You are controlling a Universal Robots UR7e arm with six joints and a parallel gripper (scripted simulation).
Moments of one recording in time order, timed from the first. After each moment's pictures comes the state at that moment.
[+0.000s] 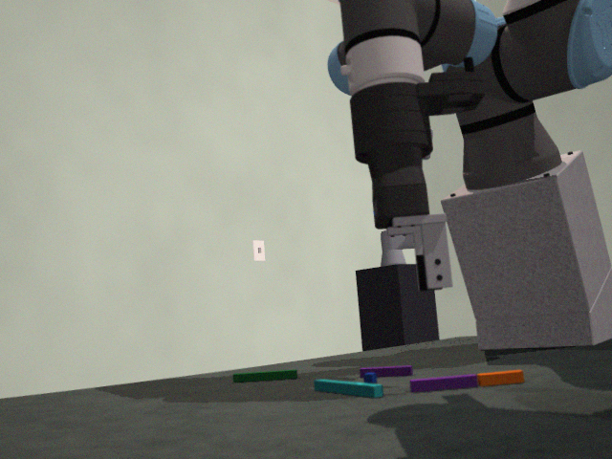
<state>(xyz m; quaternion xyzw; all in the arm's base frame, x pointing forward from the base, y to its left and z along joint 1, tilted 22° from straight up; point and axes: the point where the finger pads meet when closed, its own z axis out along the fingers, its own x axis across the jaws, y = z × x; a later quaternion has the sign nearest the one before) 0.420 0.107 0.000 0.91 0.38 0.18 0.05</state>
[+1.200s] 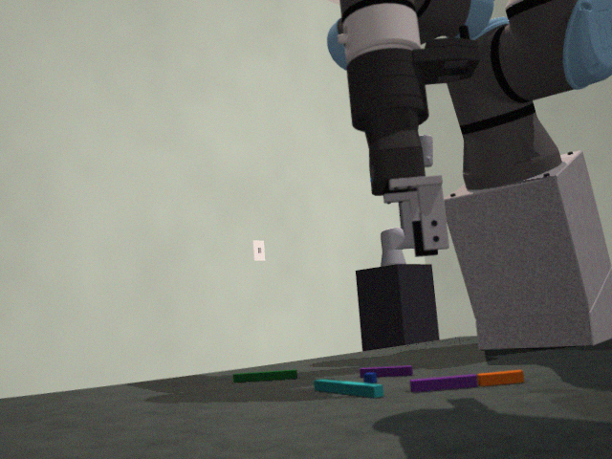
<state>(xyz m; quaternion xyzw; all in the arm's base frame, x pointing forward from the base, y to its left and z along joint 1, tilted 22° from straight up) 0.407 0.105 0.031 0.91 0.38 0.18 0.05</state>
